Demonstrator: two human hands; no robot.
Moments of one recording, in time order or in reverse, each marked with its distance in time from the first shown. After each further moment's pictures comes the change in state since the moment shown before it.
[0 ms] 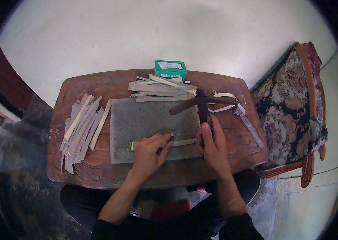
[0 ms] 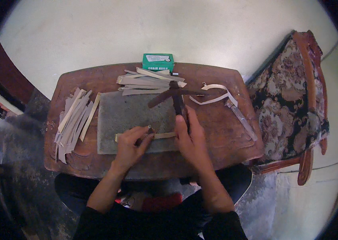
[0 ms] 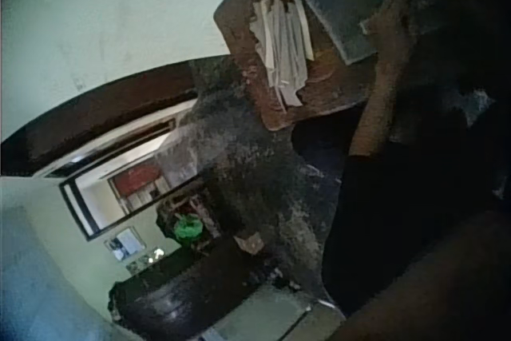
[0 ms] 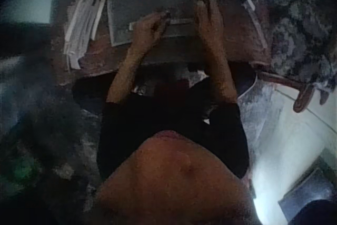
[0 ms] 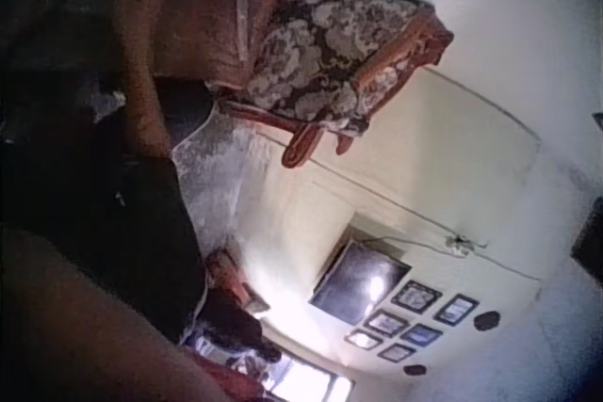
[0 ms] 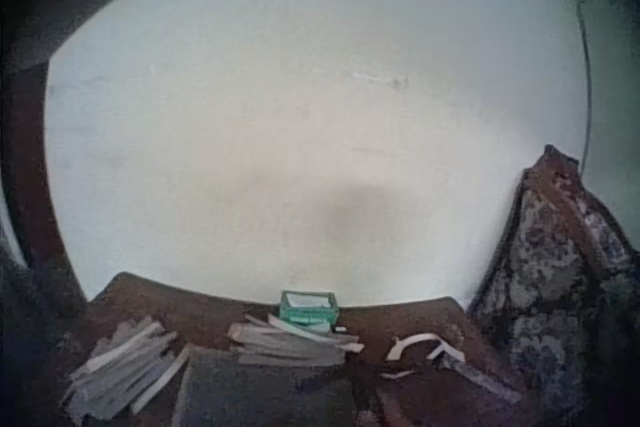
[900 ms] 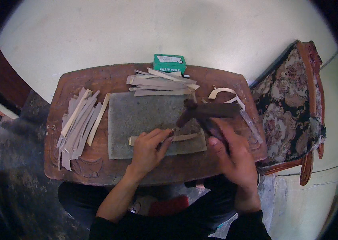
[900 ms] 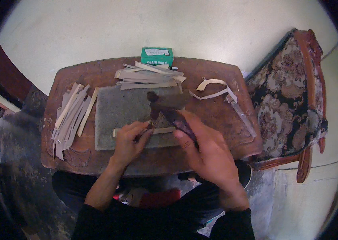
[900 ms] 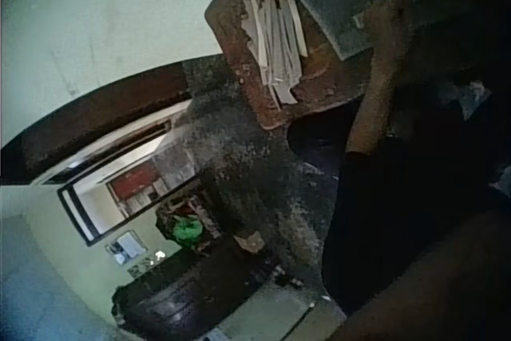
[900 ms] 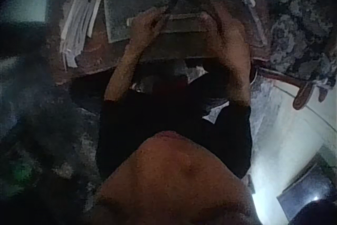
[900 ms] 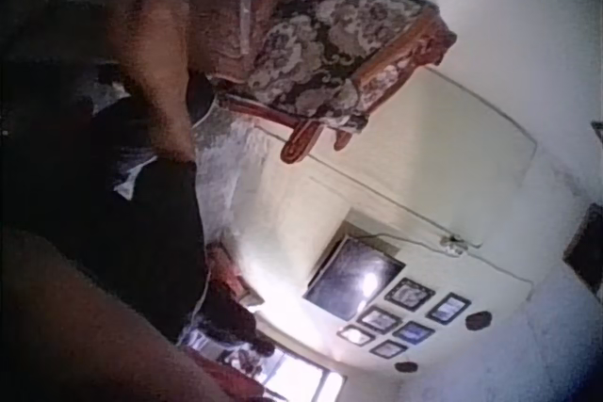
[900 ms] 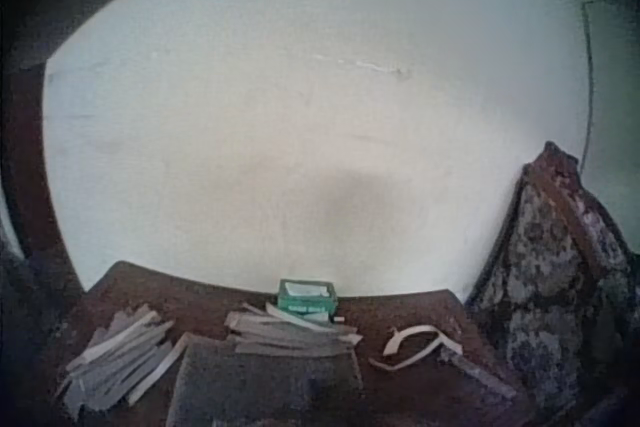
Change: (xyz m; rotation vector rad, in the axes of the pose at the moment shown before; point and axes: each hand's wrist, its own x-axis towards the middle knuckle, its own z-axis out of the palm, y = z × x) left_hand -0.003 0.000 -0.002 0.039 -0.043 -0.023; right_hand -0.031 -0.077 -0.027 -0.629 -0.184 -0.296
